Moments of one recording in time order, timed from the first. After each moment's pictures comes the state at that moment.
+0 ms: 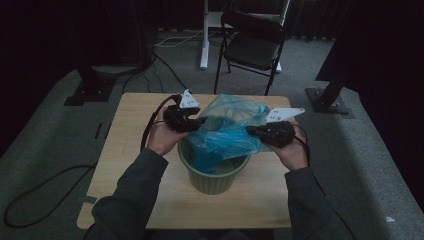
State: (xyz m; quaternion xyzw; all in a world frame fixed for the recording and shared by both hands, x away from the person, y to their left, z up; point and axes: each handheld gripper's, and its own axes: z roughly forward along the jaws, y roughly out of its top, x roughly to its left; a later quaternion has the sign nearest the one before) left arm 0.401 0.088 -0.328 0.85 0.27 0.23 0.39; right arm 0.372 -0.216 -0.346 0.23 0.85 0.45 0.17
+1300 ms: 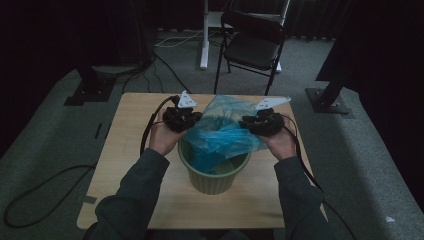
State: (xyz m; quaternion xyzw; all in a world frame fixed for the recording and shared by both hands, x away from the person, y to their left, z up) left arm 0.407 0.096 -0.340 0.84 0.29 0.22 0.40; right arm 0.412 -0.197 -0.354 0.30 0.84 0.42 0.17
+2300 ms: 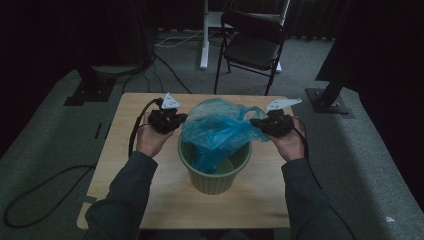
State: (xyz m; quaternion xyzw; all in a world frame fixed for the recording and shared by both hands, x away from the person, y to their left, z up) left arm 0.411 0.141 -0.357 0.83 0.34 0.22 0.38; right arm 0.410 -0.225 -0.358 0.33 0.83 0.41 0.17
